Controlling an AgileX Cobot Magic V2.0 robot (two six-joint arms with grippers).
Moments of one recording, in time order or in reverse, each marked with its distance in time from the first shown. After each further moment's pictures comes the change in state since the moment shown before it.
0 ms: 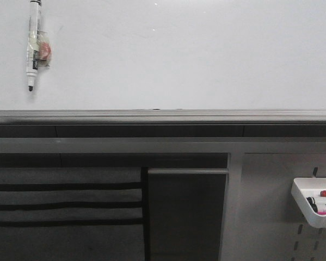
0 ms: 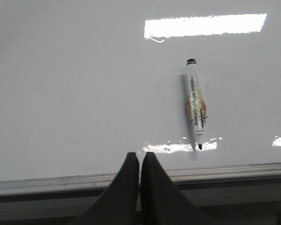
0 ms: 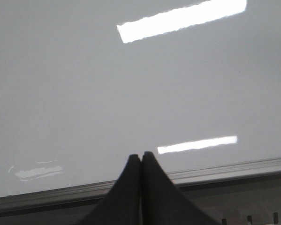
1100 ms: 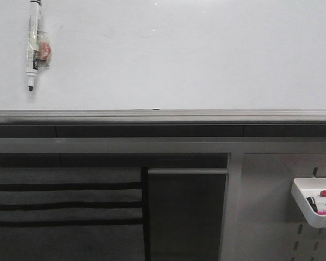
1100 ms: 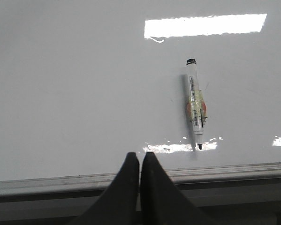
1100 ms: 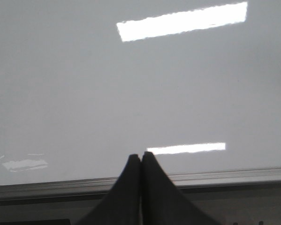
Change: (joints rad) left arm 0.000 0.000 0.000 0.000 0.000 0.000; right arm 0.000 0.000 0.000 -0.029 0.000 -0.060
